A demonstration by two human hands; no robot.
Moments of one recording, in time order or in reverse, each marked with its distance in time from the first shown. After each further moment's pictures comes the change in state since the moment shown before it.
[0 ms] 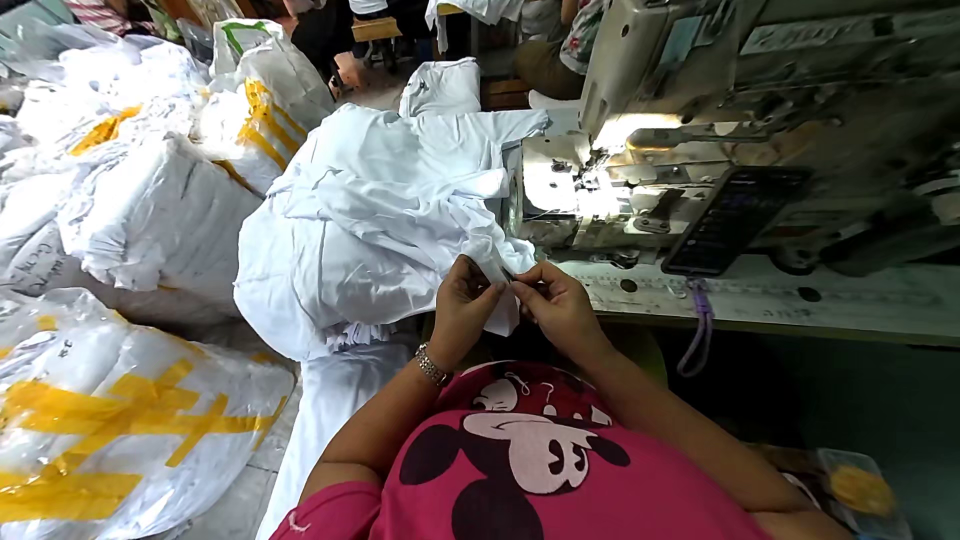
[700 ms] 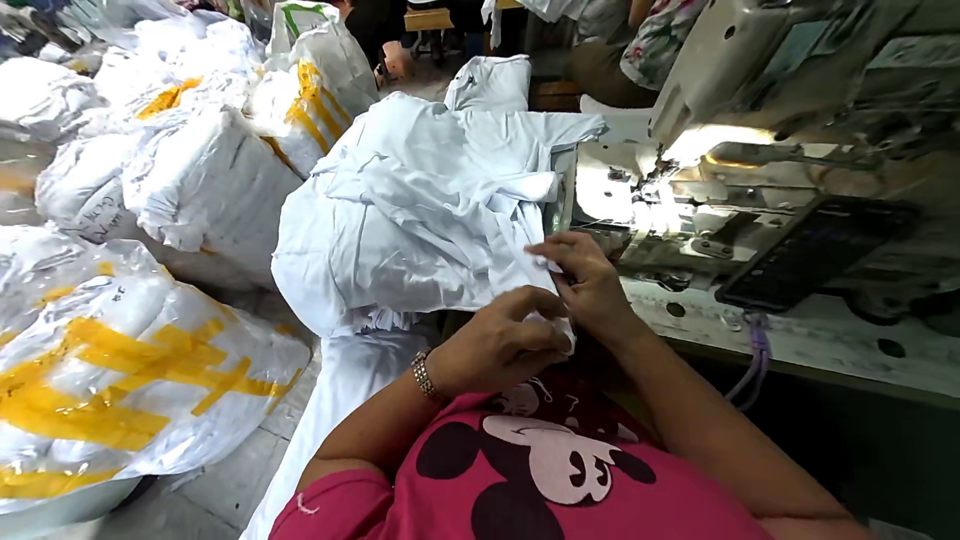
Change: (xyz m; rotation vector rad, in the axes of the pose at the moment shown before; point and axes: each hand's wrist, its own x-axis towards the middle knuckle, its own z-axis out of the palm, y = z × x) left_hand -0.021 0.047 -0.025 0.506 -0.513 0.566; right_hand 0.049 0.004 -0.002 -0.487 -0.128 -0.454
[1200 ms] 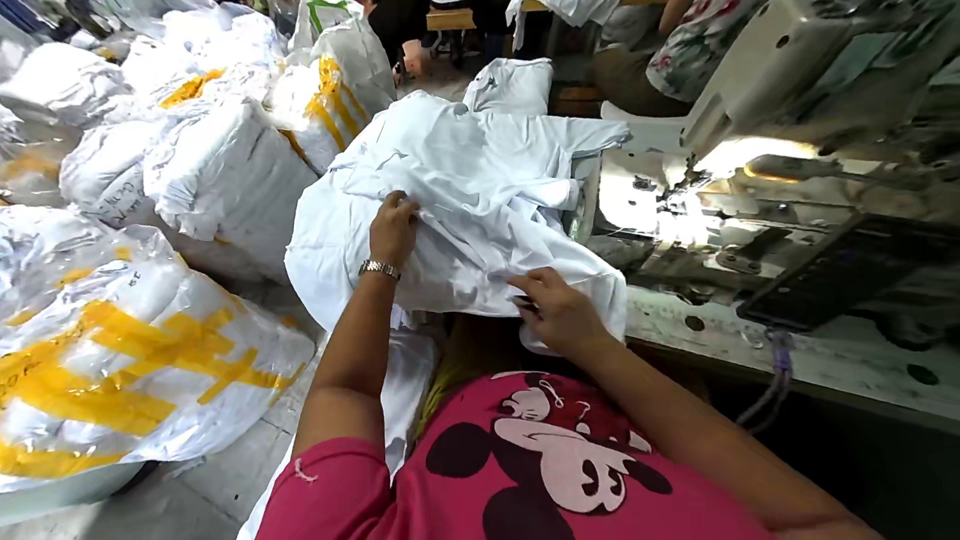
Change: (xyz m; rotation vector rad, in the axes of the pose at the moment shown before) left_hand -0.041 -0.165 -0.140 0.836 0.235 -0.783; right_hand -0.014 -0.013 0.045 -0.247 -0.271 0.005
